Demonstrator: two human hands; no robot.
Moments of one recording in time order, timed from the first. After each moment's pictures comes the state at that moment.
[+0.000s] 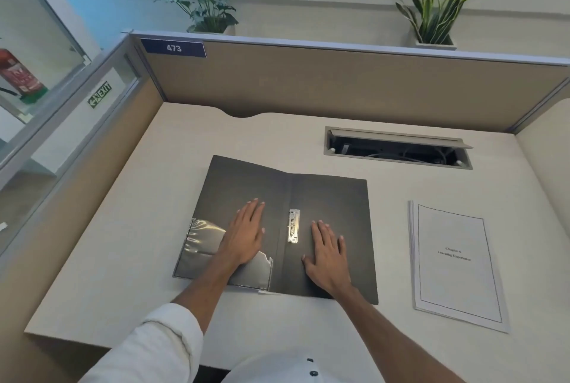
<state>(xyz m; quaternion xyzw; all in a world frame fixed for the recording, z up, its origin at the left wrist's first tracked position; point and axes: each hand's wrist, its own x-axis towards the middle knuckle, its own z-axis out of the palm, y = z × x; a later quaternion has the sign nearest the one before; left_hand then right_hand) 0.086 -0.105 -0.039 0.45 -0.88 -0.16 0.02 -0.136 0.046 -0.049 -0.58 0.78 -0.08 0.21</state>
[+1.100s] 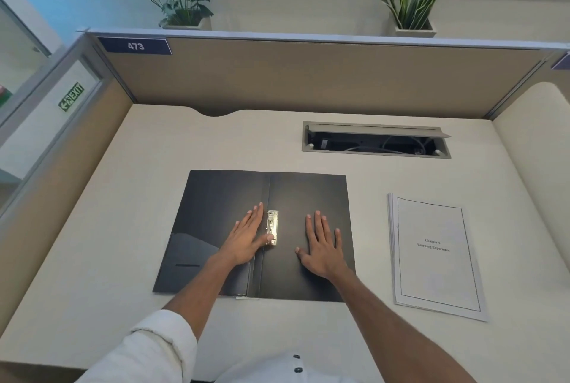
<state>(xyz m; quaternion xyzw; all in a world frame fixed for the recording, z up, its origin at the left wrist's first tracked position) 0.033 -0.101 -0.043 0.43 -0.83 -0.36 -0.07 -0.192 0.034 -0.064 -0.57 0.78 0.00 0.27</state>
